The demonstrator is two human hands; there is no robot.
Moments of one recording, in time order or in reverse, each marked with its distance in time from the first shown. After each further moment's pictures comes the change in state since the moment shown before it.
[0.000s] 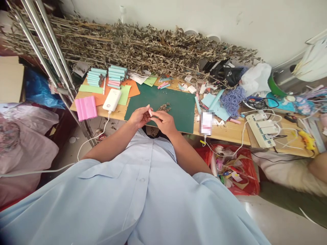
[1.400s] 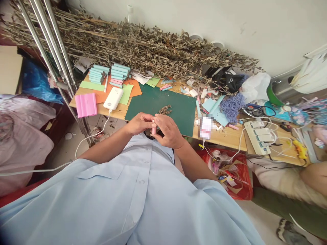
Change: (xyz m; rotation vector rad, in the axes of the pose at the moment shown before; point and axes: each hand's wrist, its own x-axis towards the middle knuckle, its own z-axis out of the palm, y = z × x) left_hand -0.071 0.028 0.034 0.499 -0.423 0.106; right_hand -0.014 -0.038 -0.041 -0.260 -0.201 -0.360
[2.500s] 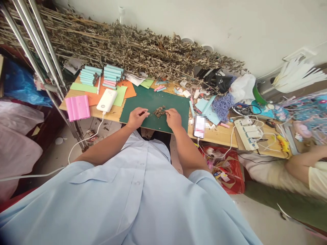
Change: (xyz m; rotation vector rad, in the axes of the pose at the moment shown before) left_hand 0.056 -0.084 -0.056 0.522 0.645 0.299; right_hand -0.018 0.130 0.026 -0.201 0.019 0.674
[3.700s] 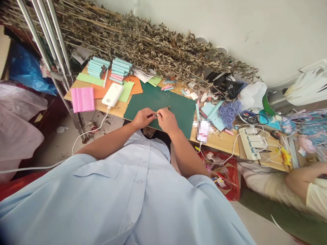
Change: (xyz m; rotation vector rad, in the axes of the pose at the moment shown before) left_hand -0.001 -0.021 0.005 0.236 -0.168 0.331; right_hand -0.007 -0.093 -0.013 0.053 -0.127 -0.279
